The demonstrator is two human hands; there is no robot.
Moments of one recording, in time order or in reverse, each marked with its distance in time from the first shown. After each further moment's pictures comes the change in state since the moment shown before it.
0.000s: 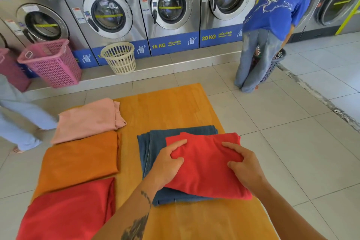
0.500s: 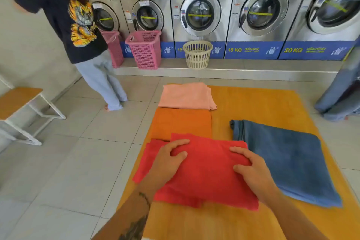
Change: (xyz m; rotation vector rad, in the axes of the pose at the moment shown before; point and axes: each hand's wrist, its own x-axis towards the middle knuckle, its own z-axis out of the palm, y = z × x) left_hand -0.174 -0.115 -0.208 -0.074 0.415 0.077; right_hand -0.113 -0.082 0.212 0.028 -0.364 -0.127
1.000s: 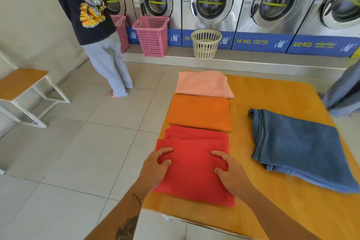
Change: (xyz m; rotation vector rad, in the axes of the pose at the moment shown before) left_hand -0.041 -0.109 -0.085 0.126 0.098 -0.178; right_hand -0.018 0.028 0.125 -0.295 -0.173 -0.047
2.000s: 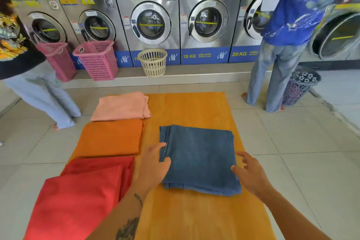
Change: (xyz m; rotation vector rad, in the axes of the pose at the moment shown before) left_hand 0.021 0.197 0.273 0.233 -0.031 0.198; right_hand -0.028 0.171 -0.317 0.066 0.371 0.231
